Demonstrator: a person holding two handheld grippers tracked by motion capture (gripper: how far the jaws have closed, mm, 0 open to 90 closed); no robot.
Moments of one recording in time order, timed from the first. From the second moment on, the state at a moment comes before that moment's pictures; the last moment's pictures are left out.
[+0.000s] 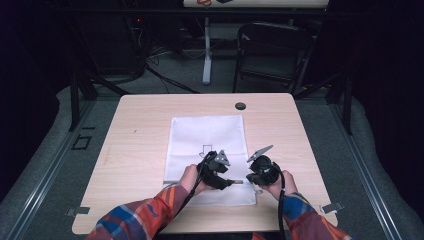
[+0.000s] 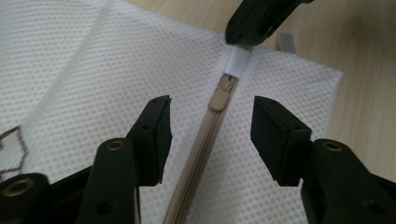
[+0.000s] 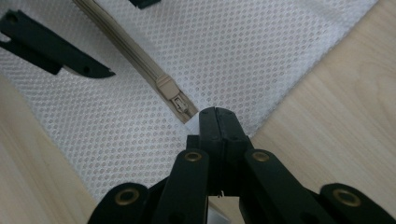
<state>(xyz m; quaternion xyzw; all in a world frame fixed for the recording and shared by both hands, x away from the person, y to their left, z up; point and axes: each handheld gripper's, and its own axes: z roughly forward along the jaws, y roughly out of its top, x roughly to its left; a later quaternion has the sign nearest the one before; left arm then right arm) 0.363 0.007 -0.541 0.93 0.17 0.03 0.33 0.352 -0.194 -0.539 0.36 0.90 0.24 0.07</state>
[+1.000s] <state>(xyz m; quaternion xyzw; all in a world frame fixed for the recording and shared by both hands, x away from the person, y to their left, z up) 0.365 -0.025 -0.566 0.94 0.15 0.02 0.31 0.355 -0.191 -0.557 0.38 0.89 0.25 0.04</state>
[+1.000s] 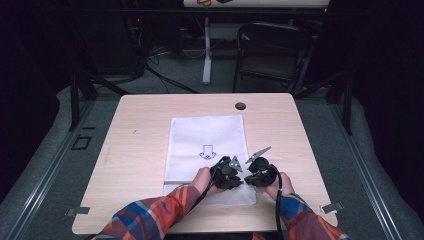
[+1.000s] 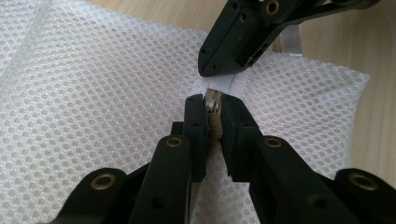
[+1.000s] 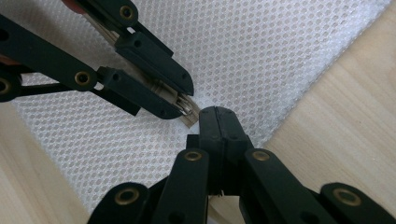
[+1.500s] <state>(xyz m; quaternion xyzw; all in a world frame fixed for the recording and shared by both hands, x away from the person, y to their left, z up) 0.366 -0.017 -0.562 0.94 0.16 0.01 0.31 0.356 -0.192 -0.555 0.38 0.89 0.23 0.04</state>
